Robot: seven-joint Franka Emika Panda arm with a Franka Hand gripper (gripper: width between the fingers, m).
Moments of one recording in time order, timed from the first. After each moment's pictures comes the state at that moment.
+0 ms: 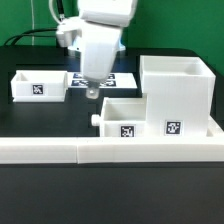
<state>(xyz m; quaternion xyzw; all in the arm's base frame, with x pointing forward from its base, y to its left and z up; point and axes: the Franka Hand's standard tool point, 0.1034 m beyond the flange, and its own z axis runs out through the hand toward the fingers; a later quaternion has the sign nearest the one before) 0.544 -0.042 0.063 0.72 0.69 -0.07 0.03</state>
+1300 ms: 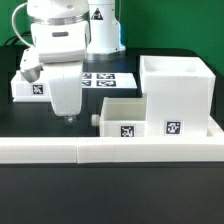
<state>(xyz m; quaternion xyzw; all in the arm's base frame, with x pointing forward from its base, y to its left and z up) 0.546 -0.068 0.023 0.68 0.73 -0.02 -0.07</state>
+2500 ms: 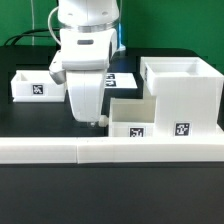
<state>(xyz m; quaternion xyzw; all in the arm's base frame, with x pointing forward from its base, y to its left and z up) 0.549 -0.025 0.019 0.74 0.66 -0.03 -0.08</state>
